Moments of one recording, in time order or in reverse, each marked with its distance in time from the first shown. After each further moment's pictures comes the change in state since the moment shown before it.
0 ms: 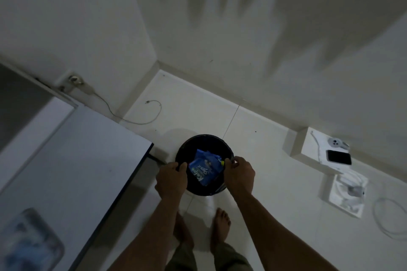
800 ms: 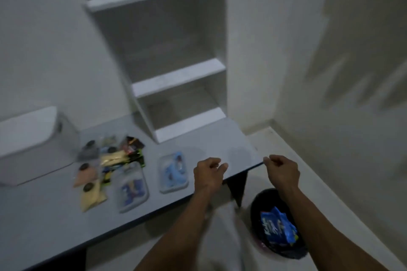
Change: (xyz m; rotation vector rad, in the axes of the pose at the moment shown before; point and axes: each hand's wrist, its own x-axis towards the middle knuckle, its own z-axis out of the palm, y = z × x) left_hand -0.137 -0.101 -0.206 -0.677 0.435 0.012; right_hand -0.179 -0.136 0.001 0.135 -0.374 -0.532
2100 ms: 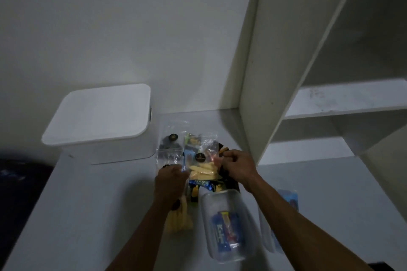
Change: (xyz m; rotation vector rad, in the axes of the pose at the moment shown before) left_hand 0.200 -0.159 -0.407 0.067 0.282 -0.289; right_hand -0.067 -0.157 0.504 -0.223 -0.697 -0.172
